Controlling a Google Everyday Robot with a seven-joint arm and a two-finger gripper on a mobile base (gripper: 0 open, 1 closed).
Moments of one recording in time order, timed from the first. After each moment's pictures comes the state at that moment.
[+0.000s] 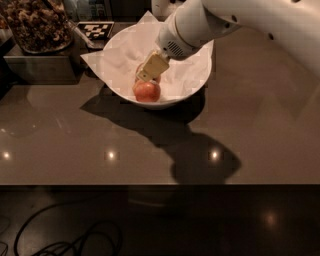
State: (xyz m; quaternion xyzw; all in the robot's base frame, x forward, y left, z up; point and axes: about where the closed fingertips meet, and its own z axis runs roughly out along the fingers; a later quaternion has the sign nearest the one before) arm 0.627 0.010 0.960 -0.54 0.74 0.07 0.40
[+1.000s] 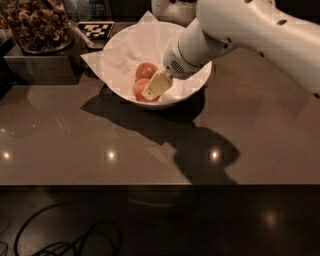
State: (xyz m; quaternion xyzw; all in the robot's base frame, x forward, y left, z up) arm 0.624 -0.009 0.903 -0.49 0.80 0.10 0.34
